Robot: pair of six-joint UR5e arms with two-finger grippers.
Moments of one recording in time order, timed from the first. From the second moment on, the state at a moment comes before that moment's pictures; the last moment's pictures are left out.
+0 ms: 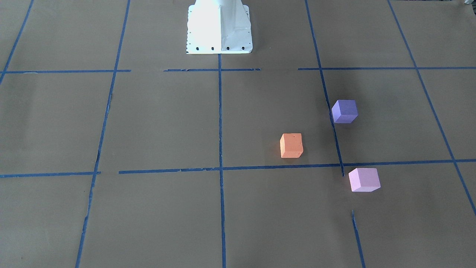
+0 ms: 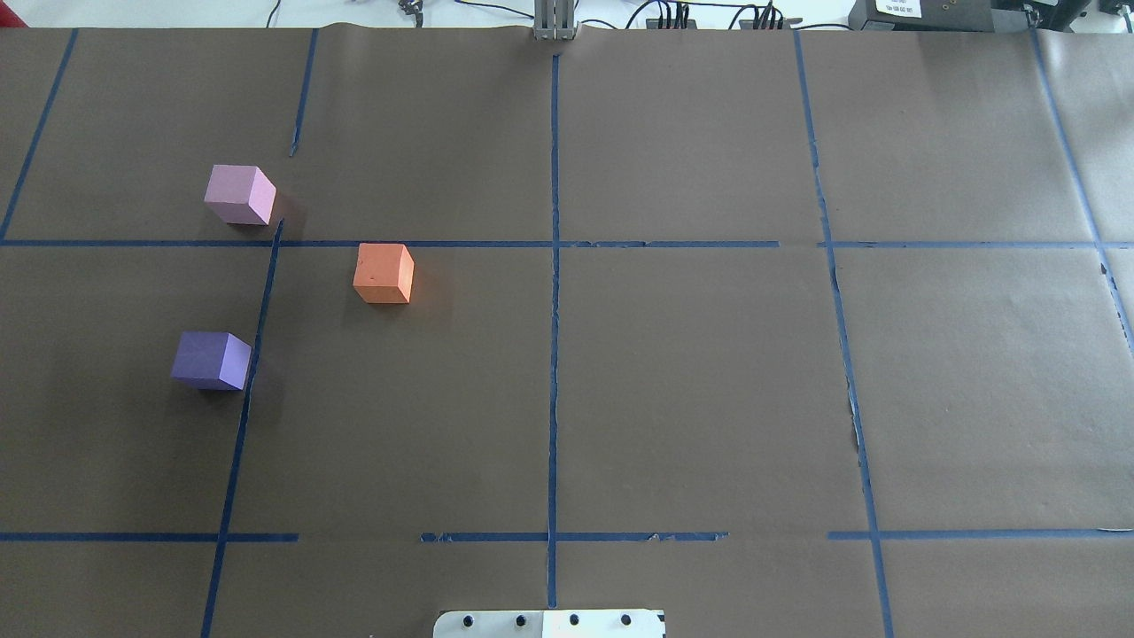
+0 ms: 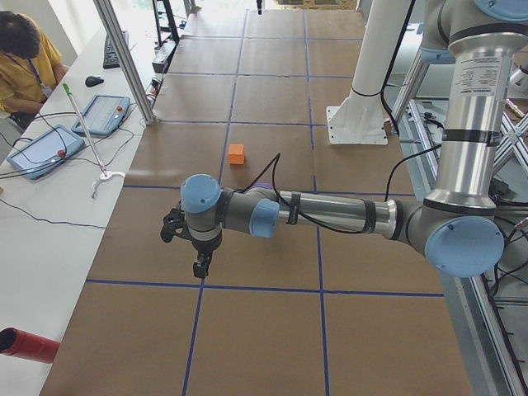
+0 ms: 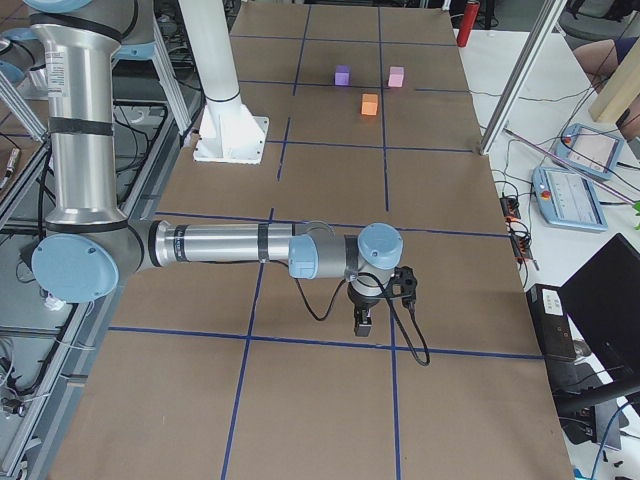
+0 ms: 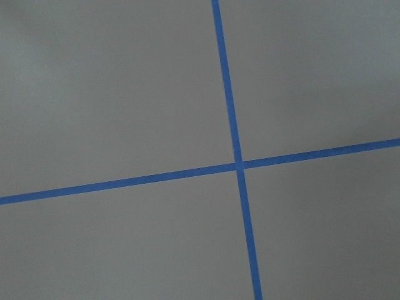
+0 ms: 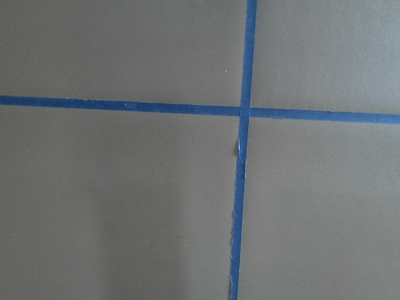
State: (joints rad) left arm -1.47 -1.65 -1.60 -1.72 -2.34 -0.07; right arm 1.48 -1.59 1.63 -1.57 2.36 0.05
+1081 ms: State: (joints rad) left arm -0.79 -2.10 -1.64 -1.76 -2.10 -0.77; right arm 1.48 -1.59 1.63 -1.57 2.36 0.05
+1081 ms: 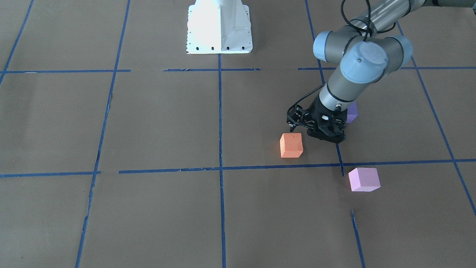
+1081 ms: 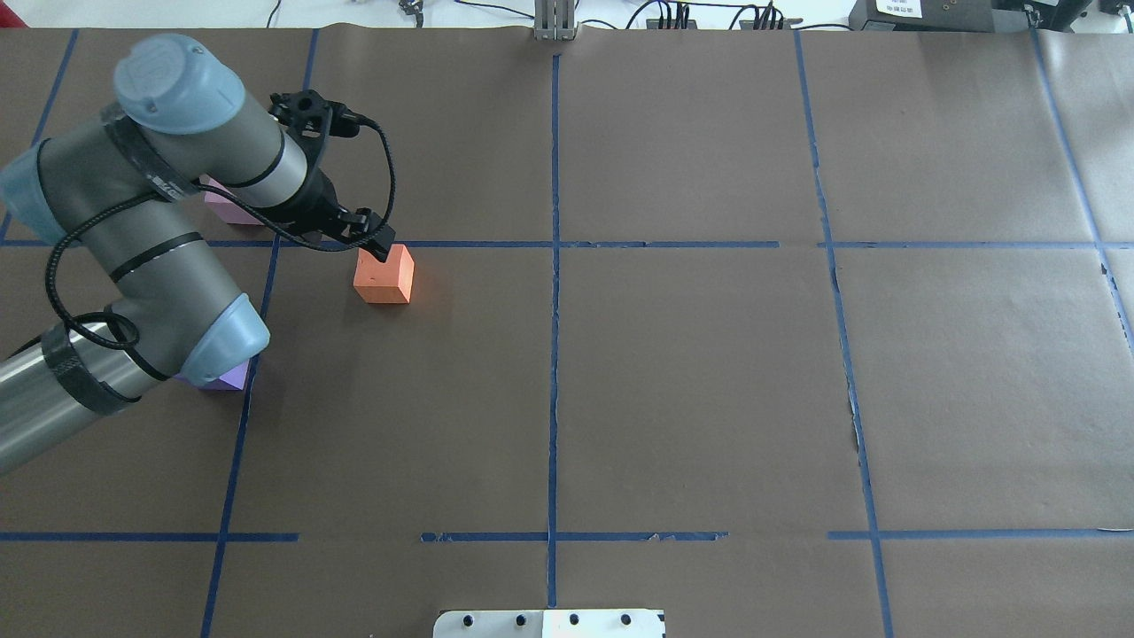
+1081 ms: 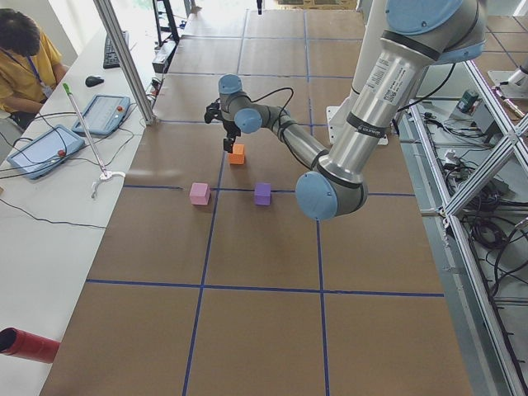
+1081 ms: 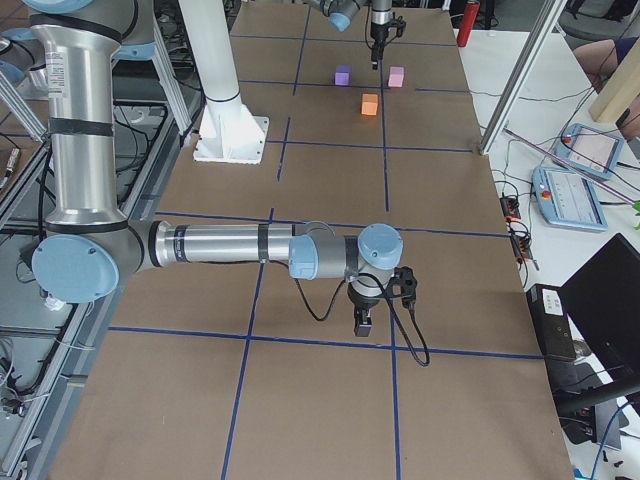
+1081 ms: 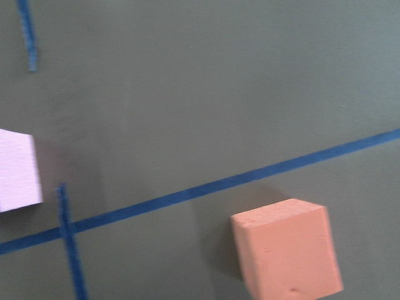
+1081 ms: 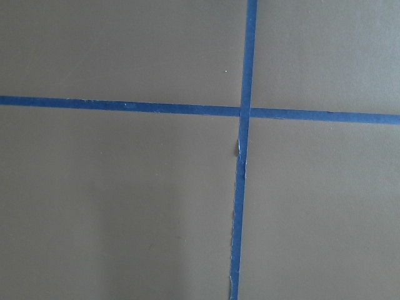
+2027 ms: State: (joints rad) left arm -0.72 -2.17 -1.55 -1.70 -2.00 -0.92; right arm 1.48 -1.59 1.63 -1.57 2.36 0.05
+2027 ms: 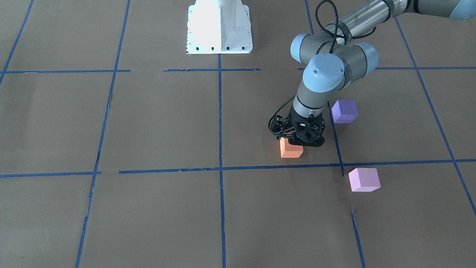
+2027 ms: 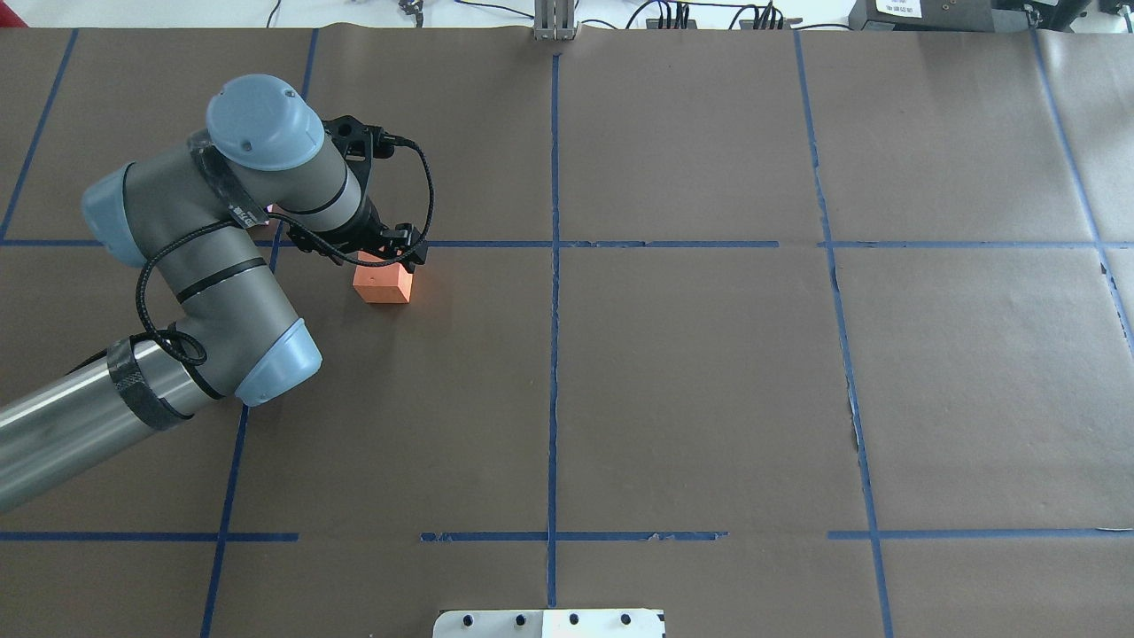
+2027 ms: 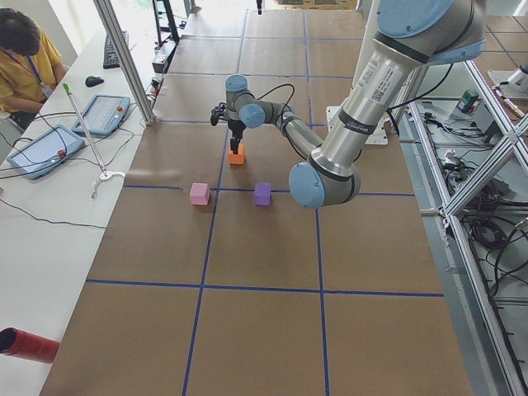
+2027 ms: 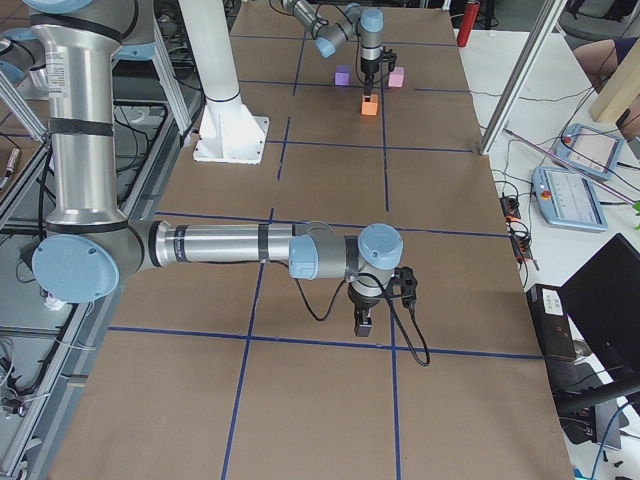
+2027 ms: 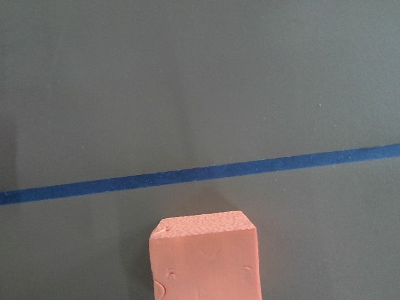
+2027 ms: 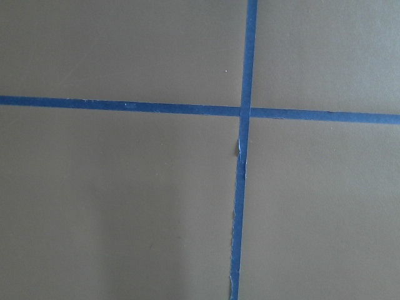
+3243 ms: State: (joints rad) left arm -0.72 -2.19 -1.44 -1.77 -2.00 -0.92; right arm 1.48 -1.59 1.63 -1.57 2.36 0.05
